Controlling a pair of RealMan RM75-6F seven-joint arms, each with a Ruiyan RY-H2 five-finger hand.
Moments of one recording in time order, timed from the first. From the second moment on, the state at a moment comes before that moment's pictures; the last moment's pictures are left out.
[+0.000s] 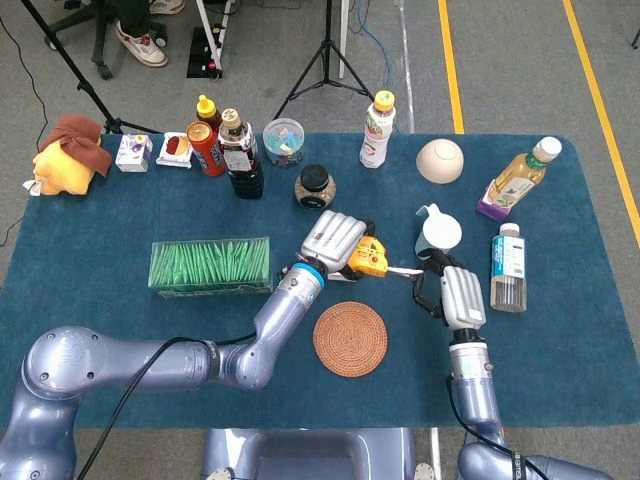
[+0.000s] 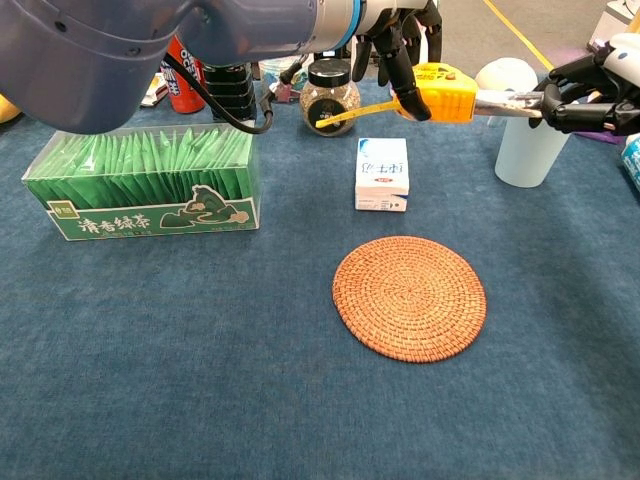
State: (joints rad) left arm -1.45 -1.67 -0.35 -1.44 0.35 0.95 0.68; right arm 0.43 -1.60 0.30 -1.70 -1.11 1.35 -0.22
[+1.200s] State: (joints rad) left arm -1.38 -1.42 -0.26 -1.63 0.31 0.87 0.70; right arm 0.42 -1.57 0.28 -1.67 -1.19 1.37 -0.17
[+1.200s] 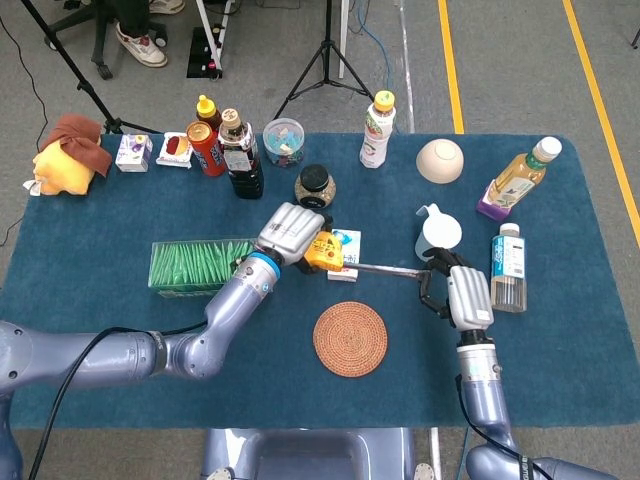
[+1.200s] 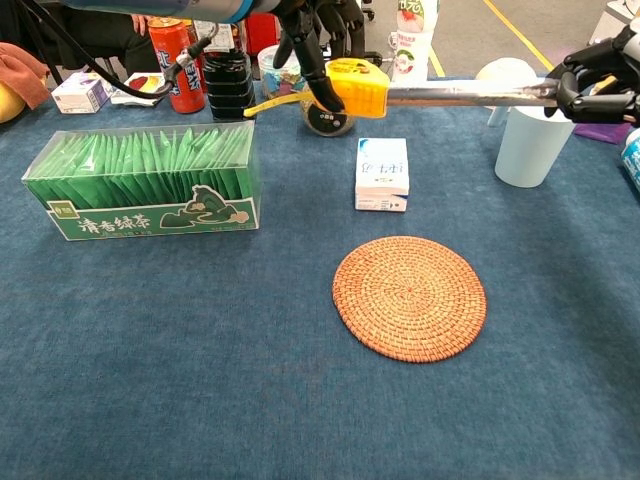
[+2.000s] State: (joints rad) left arm -1.35 -1.13 -0.12 -1.77 0.31 0.77 0.70; right arm 0.42 -1.53 0.30 -1.65 -1.24 1.37 -0.12
